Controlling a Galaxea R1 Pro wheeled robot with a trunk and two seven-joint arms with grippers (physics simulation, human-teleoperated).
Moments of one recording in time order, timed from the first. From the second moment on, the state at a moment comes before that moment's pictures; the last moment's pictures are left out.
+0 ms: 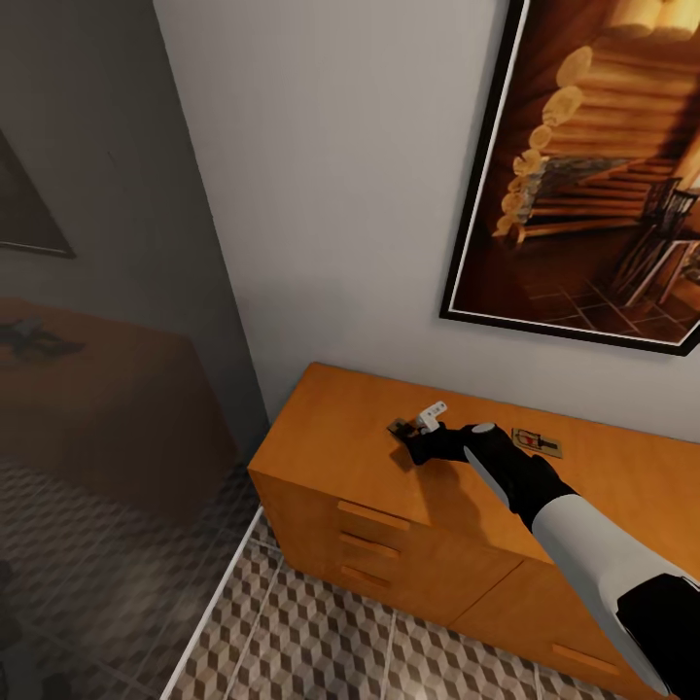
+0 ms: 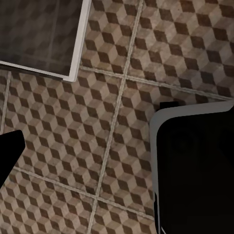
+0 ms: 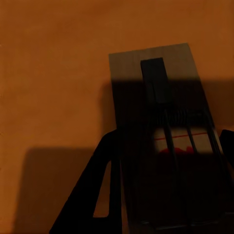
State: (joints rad) left arm -0.21 0.02 -0.22 0.07 0.08 -0.54 0.25; right arm -0.98 -0.14 0.50 -0.67 -0.16 0.40 0.49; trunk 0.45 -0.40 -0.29
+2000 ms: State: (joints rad) left arm -0.21 0.02 -0.22 0.07 0.08 -0.54 0.25; right arm -0.98 -0.15 0.49 -1.22 -0.15 0.95 0.41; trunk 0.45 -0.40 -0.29
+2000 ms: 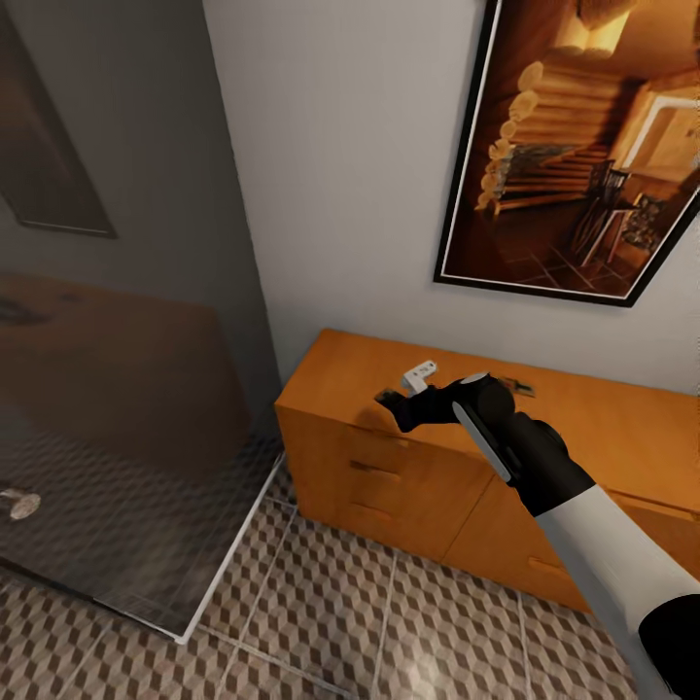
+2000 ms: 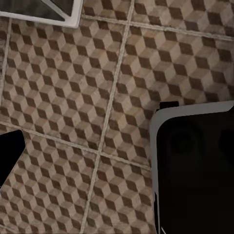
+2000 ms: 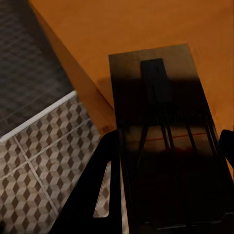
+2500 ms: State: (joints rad) left arm -0.21 0.02 -0.22 0.07 0.08 -0.54 0.25; right arm -0.98 -0.15 0.49 -1.21 -0.15 0.94 0.40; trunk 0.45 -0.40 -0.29
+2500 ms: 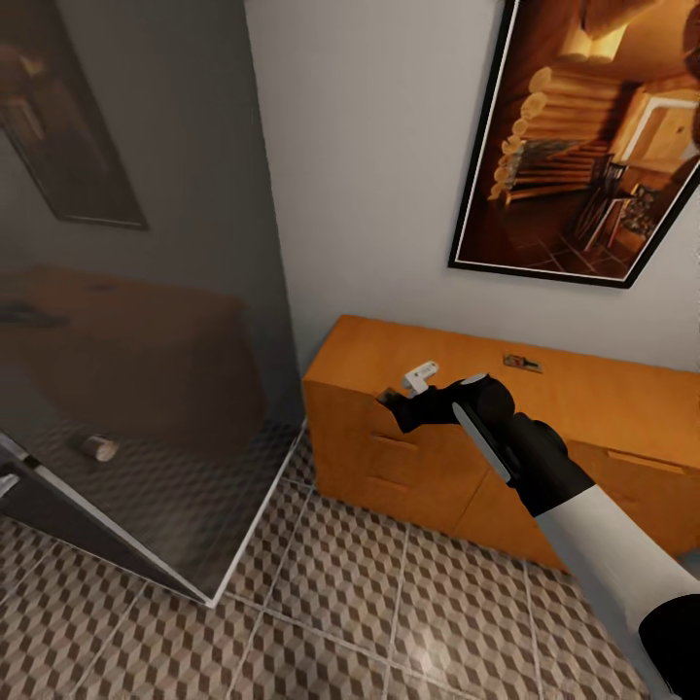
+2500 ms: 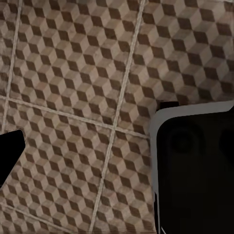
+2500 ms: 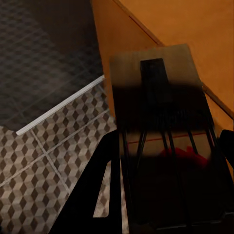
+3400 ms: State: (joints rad) left arm -0.21 0.02 -0.22 0.07 0.08 -0.54 0.25; right arm -0.98 -0.14 0.50 -0.95 -0.15 0.77 0.39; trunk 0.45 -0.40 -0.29
